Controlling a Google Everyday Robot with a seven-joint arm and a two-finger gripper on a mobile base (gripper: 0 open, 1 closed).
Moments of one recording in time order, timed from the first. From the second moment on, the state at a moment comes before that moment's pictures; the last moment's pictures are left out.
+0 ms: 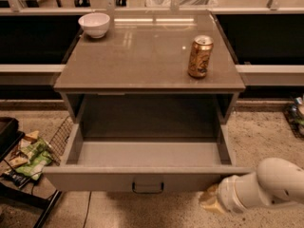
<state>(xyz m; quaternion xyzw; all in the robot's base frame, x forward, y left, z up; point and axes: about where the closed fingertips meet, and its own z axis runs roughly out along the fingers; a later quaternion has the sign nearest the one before) 0.364 -0.174 0.557 -0.57 0.77 0.18 0.22</state>
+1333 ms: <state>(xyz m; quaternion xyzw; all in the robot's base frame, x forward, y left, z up) 0.472 -0.138 0.588 -0.61 0.72 0.17 0.28</state>
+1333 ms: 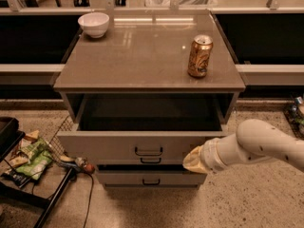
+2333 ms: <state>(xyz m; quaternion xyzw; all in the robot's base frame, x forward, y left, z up) 0.563 -0.109 0.612 -0.64 0.69 0.14 0.31</state>
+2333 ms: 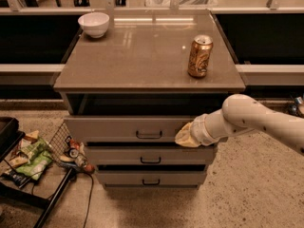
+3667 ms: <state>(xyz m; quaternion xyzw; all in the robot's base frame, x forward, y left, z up) 0.561 -0.105 0.609 -0.64 0.69 0.15 0.30</state>
